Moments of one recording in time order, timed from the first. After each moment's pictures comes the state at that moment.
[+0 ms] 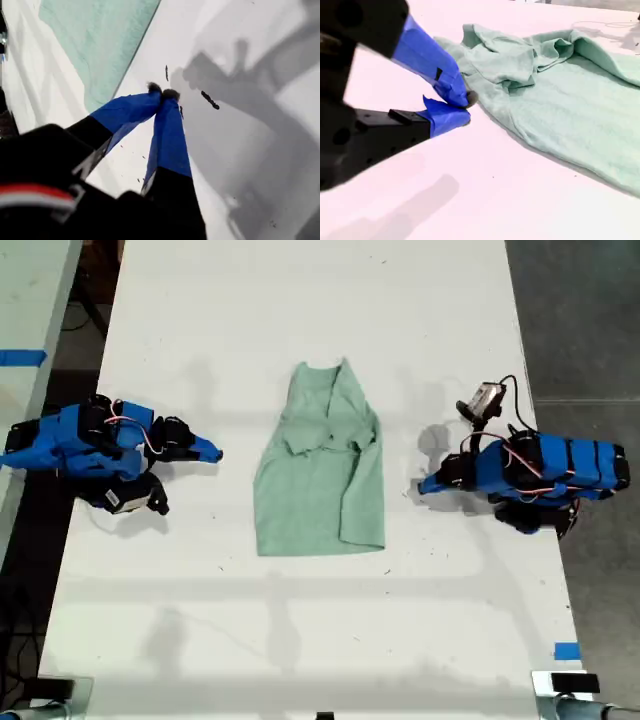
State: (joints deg) arm 0 -13.0 206.0 183.8 60.6 -2.4; arm 1 6.6 200.1 175.1 74.3 -5.1
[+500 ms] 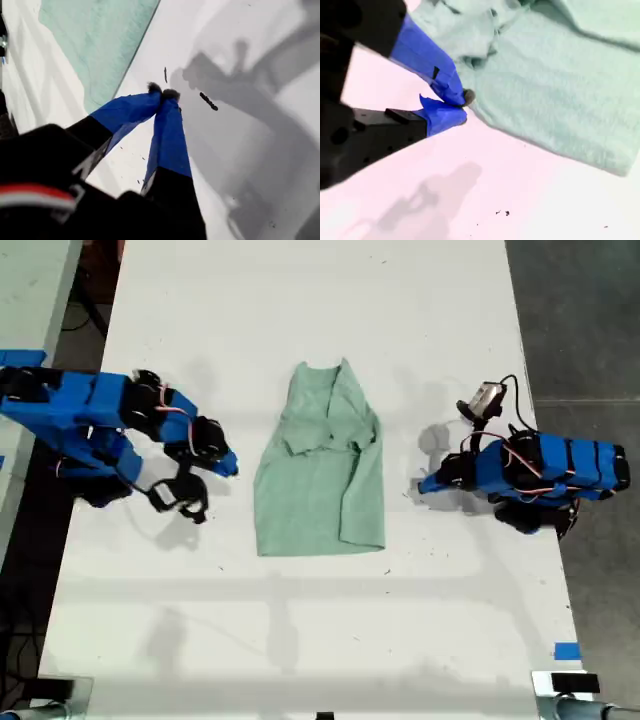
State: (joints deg) arm 0 -2.7 121.5 116.5 71.0 -11.8; arm 1 6.9 200.1 175.1 74.3 -5.1
